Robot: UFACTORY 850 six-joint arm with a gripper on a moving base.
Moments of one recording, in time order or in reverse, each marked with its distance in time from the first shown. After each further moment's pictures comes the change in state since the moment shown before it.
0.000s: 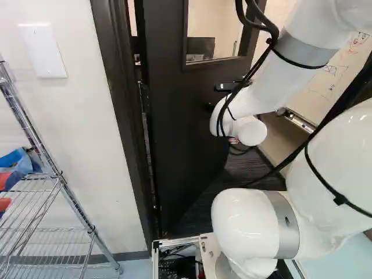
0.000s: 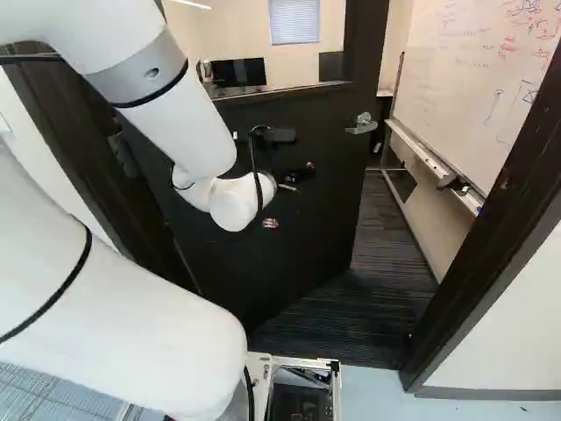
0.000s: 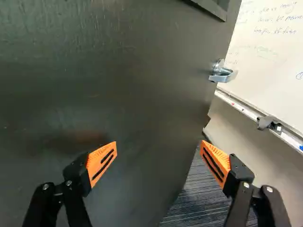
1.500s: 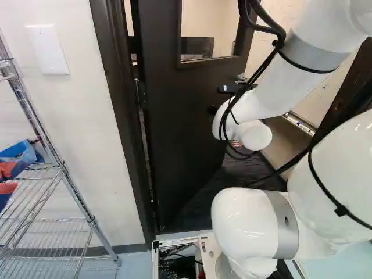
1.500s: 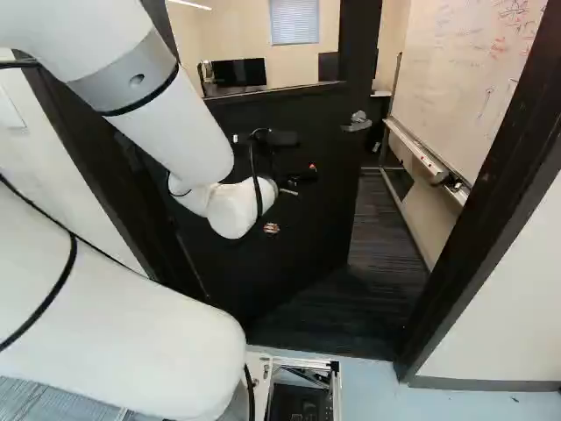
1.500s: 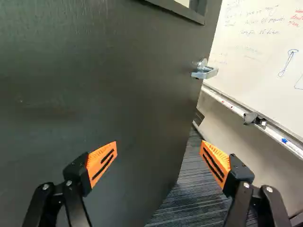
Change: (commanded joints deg) arm -2.5 3.6 3.1 -1.8 0.0 0.0
